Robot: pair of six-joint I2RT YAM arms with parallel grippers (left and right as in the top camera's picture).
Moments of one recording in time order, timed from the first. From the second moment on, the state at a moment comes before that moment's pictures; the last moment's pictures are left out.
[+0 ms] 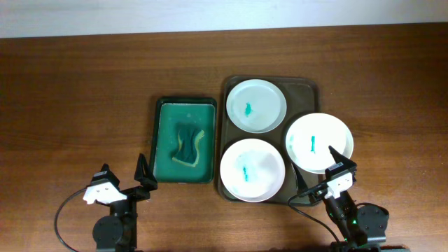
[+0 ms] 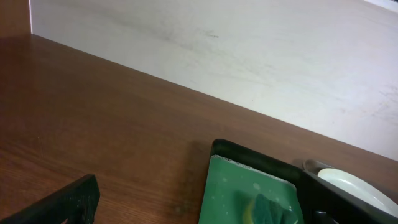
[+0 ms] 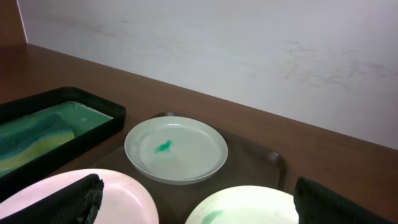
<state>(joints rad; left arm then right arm) -0.01 0.01 0.01 -0.07 -0.12 -0.33 0.00 0.01 0.01 -0.05 -0.35 -0.16</state>
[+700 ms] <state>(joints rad) -0.01 0.02 0.02 0.12 0.02 -0.33 0.00 0.02 0.06 -0.04 -0.45 -0.09</state>
